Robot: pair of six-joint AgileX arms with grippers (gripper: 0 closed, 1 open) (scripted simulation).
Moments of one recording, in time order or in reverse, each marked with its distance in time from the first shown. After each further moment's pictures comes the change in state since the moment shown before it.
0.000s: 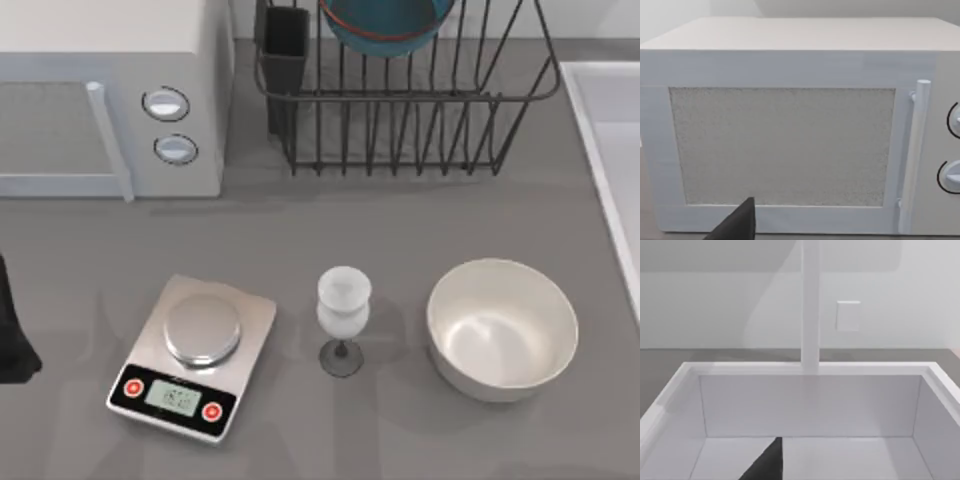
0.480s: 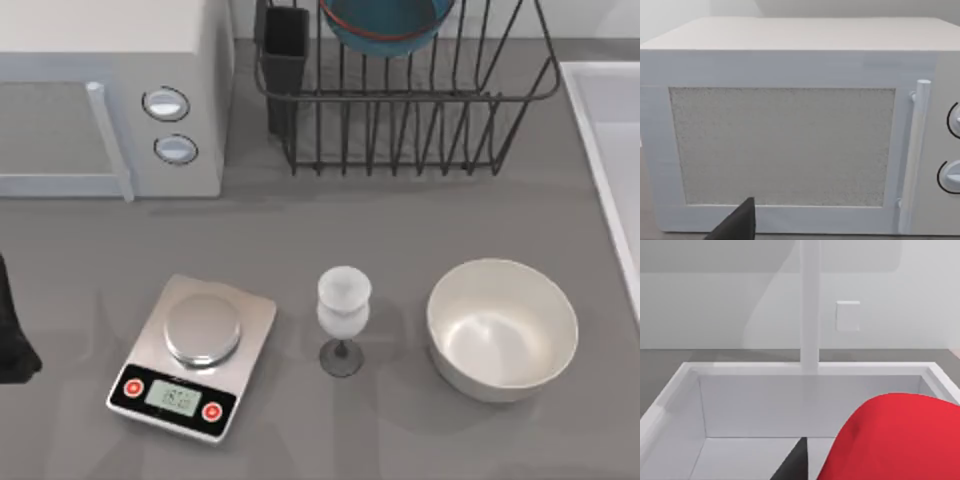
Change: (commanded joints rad) left arm 0.000 0.000 0.000 0.000 0.000 0.000; right arm 0.000 0.000 0.000 0.000 0.000 0.000
